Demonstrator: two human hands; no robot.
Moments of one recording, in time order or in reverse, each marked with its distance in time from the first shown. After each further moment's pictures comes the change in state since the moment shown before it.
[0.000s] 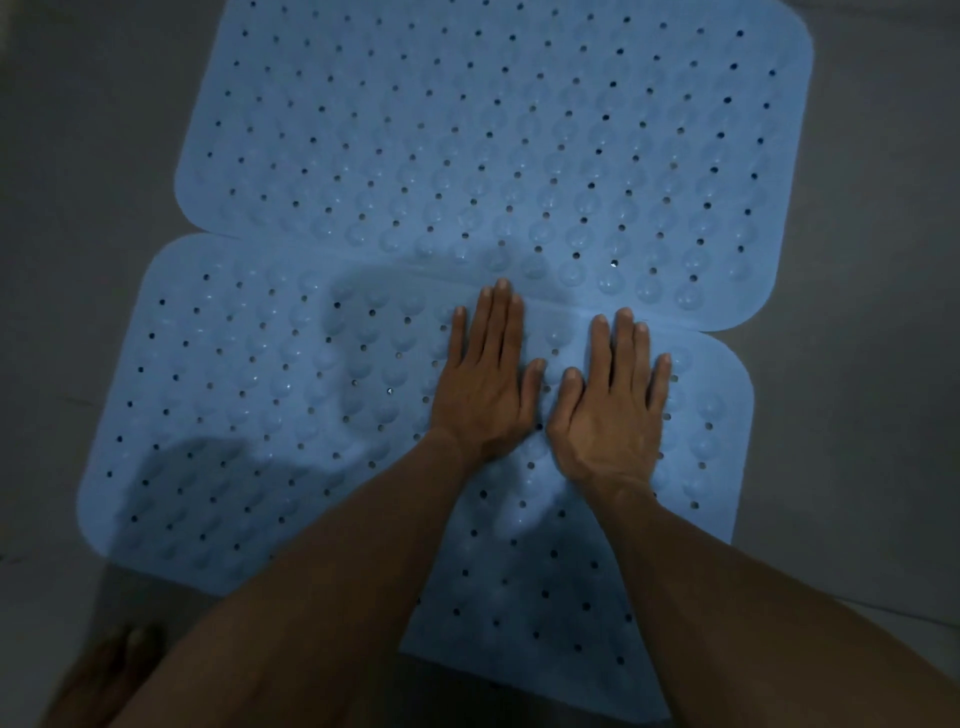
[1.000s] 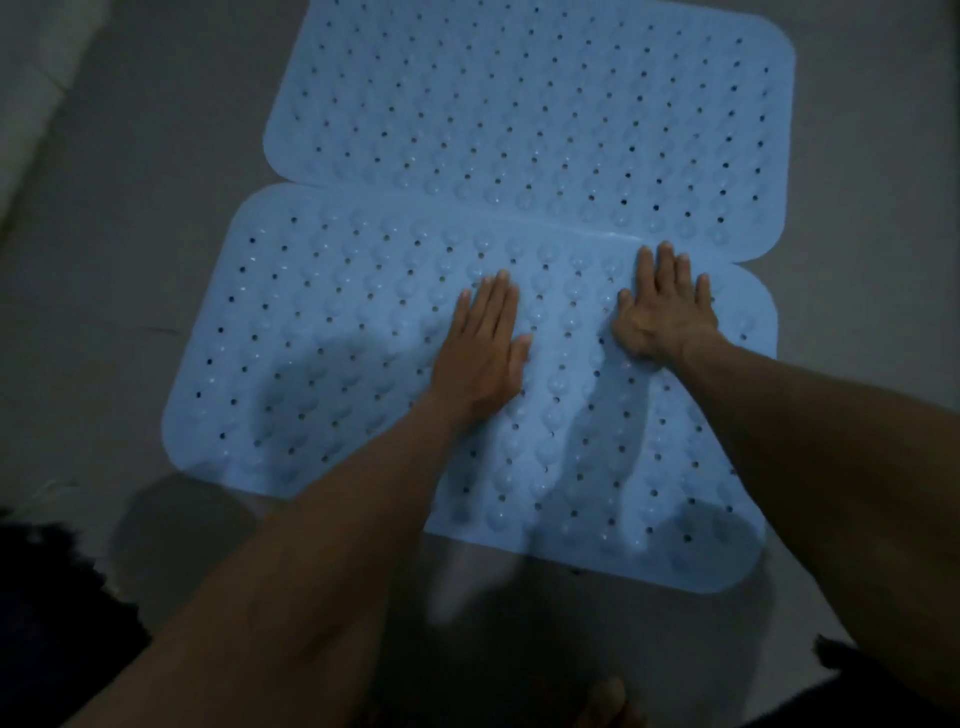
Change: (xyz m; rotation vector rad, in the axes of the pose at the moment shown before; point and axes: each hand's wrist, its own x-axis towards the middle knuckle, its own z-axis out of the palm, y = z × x) left_hand -0.090 -0.077 -0.018 -0.105 0.065 0.096; right_hand 0.020 -0.016 -0.028 -0.235 -0.415 0.077
